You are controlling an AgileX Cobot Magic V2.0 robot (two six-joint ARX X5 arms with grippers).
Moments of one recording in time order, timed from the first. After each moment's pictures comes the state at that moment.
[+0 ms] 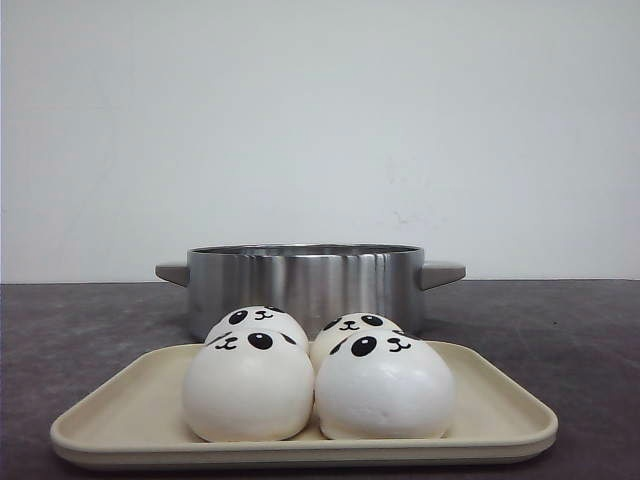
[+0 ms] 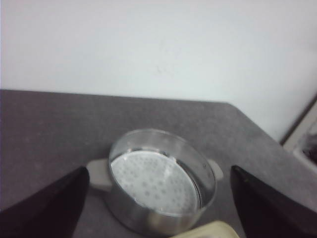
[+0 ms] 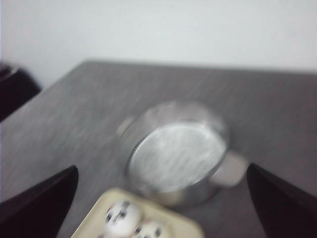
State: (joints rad) left arm -0.11 0.53 0.88 -0.53 0.42 -0.21; right arm 0.40 0.80 1.04 -0.60 -0.29 0.23
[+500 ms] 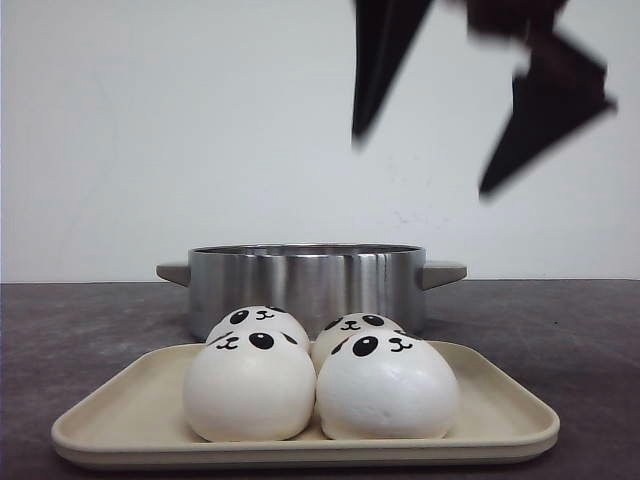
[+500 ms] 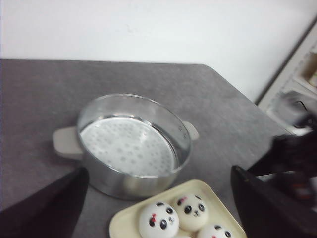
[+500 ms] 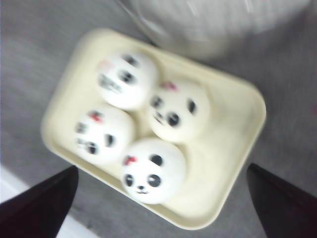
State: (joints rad) left arm -0.23 0.54 0.88 -0.61 0.42 -0.19; right arm 0.73 1.37 1.10 -0.82 -0.14 0.41
